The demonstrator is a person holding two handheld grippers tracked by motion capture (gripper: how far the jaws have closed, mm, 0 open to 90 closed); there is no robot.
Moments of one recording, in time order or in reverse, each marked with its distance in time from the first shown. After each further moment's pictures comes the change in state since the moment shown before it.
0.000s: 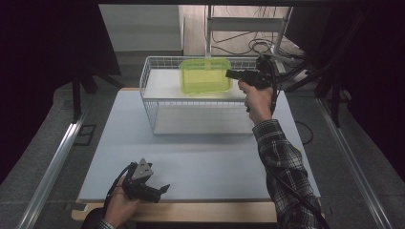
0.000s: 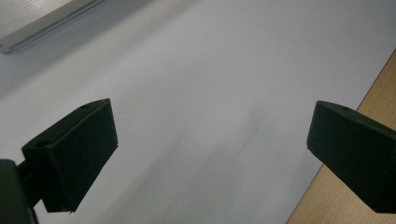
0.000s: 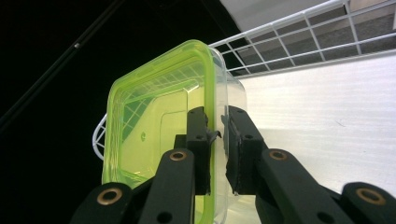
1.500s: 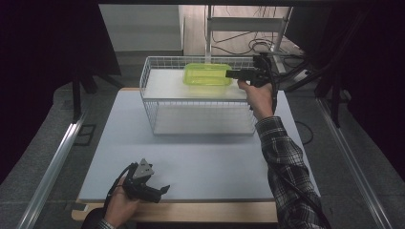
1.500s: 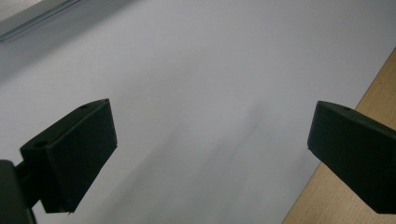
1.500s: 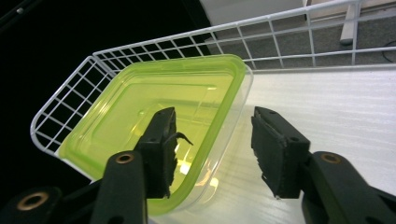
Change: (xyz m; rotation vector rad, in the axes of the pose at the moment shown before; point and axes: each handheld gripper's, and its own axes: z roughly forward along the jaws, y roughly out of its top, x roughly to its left) left arm 0.002 -0.001 0.001 0.020 -0.011 -0.023; right arm -0.003 0.009 0.008 0.063 -0.140 -0.125
